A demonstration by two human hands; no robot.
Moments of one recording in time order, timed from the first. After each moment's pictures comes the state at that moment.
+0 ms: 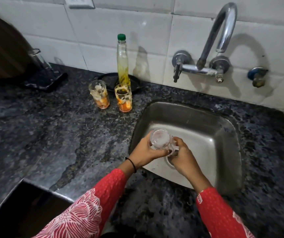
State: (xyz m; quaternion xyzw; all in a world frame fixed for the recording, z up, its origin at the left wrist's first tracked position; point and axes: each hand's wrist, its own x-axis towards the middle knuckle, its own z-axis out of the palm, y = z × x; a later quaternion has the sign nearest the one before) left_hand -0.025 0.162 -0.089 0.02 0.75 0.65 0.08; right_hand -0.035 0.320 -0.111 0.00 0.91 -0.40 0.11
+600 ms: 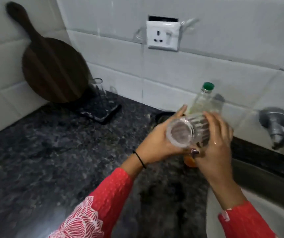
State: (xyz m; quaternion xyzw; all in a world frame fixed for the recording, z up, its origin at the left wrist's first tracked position) left_hand -0.128 -0.087 0.043 0.14 0.77 0.63 -0.03; right_hand -0.159 0.070 0.009 -0.21 0.86 -0.39 -0.26
